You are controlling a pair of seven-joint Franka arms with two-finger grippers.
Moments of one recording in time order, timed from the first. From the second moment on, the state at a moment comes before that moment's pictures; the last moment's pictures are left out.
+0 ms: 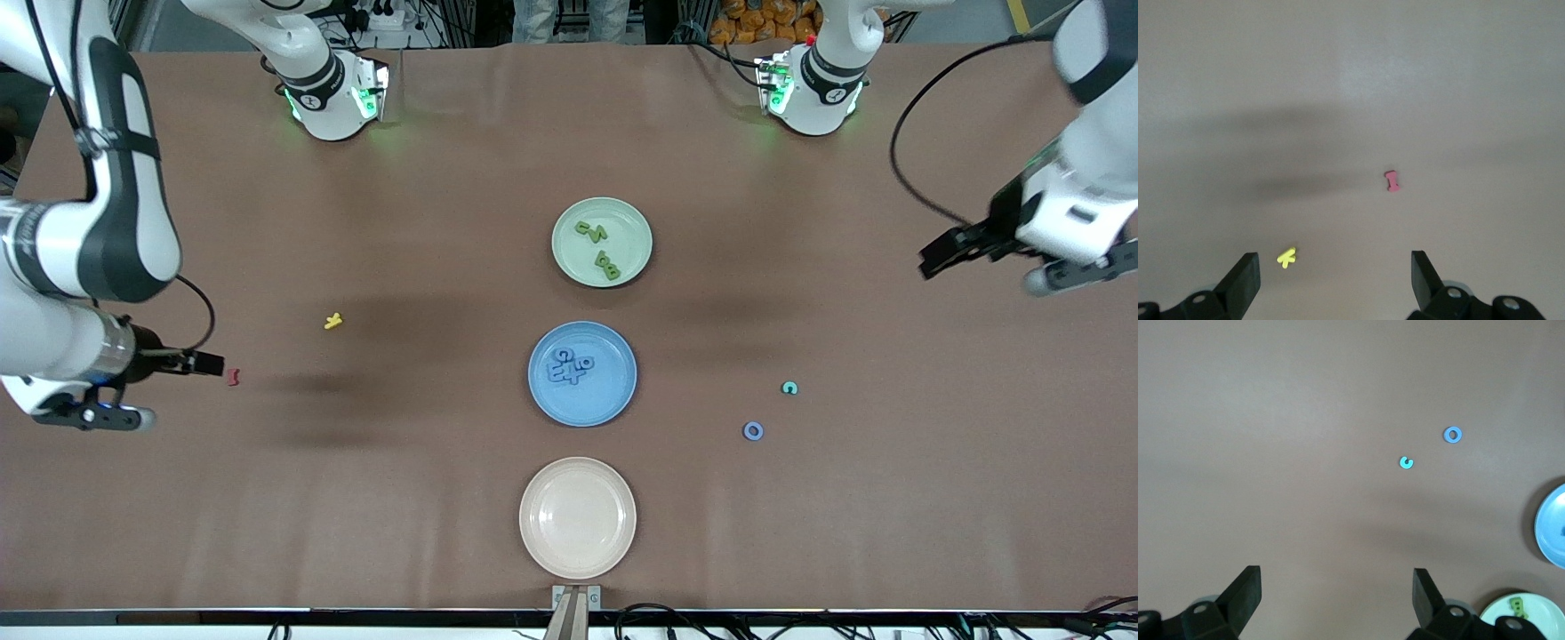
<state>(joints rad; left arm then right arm) -0.14 -0.06 0.06 -1.80 0.00 1.77 -0.32 0.08 0.40 -0.15 -1.54 -0.01 1.82 0.04</state>
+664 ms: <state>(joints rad) -0.13 -0.08 0.02 -1.54 -0.01 1.42 -0.25 0.08 0.09 -0.16 -1.52 -0.02 1.49 0.04</state>
